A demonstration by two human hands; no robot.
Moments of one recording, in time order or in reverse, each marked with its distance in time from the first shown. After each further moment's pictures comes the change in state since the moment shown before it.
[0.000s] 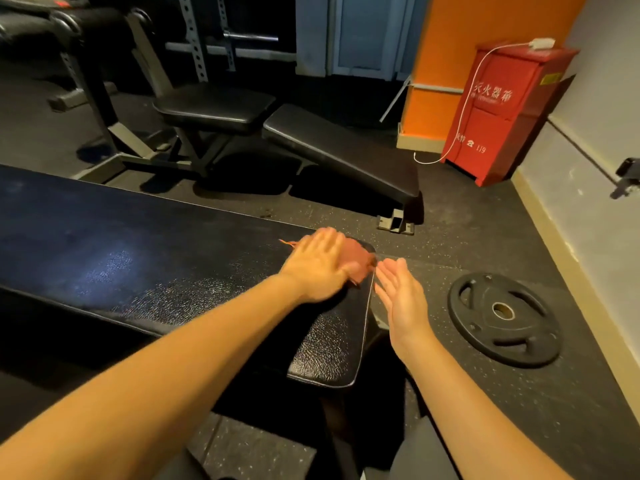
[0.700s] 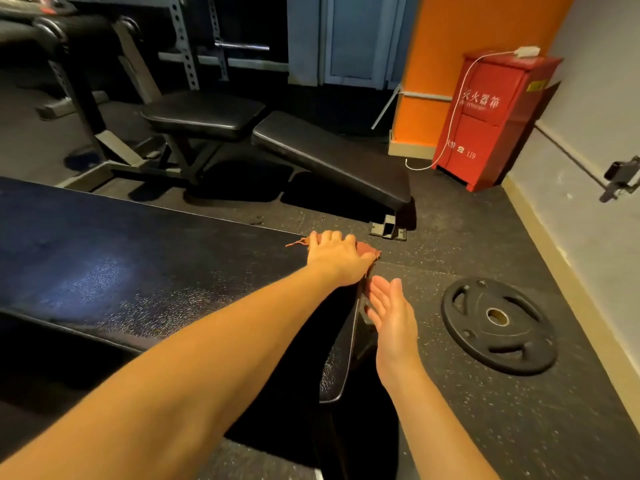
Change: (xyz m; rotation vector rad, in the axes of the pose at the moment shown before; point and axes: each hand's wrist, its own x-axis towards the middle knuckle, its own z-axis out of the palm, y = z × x) left_hand 0.062 0.053 -0.003 0.026 -0.026 -0.170; right_hand -0.002 0.025 -0.009 0.031 0.056 0.005
